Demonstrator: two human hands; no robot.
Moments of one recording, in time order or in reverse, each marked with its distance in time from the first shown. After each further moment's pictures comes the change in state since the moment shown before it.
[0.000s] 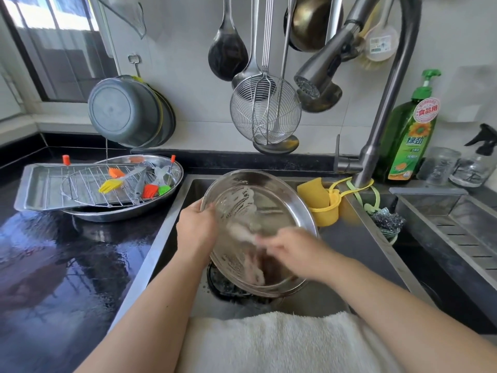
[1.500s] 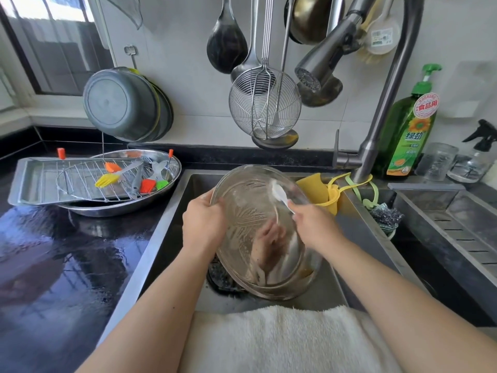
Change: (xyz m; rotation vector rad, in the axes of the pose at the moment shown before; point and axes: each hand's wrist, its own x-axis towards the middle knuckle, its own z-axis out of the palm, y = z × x) left_hand -0.022 0.018 0.003 0.078 -0.080 0.055; right_hand 0.021 0.029 -0.015 -0.035 0.319 0.414
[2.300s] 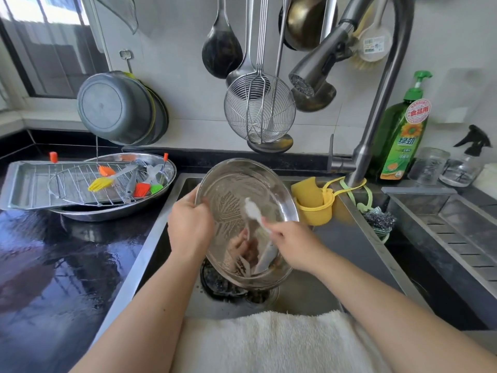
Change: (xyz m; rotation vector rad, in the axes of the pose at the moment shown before) left_hand 0.013 -0.008 -0.002 -0.073 0.087 0.051; right_hand -0.033 -0.025 0.005 0.178 -0.244 -0.146
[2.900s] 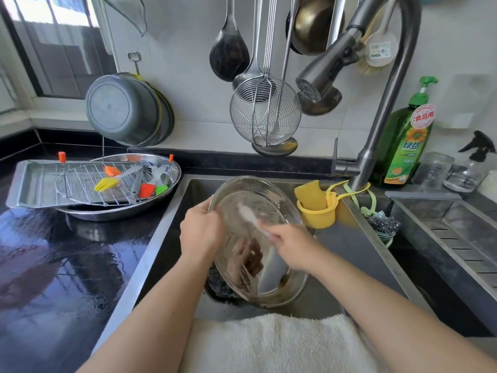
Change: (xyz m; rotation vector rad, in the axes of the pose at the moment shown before) left_hand -0.006 -0.001 0.006 0.075 -0.055 -0.079; right_hand 0.015 0.007 0.005 -0.036 -0.008 -0.044
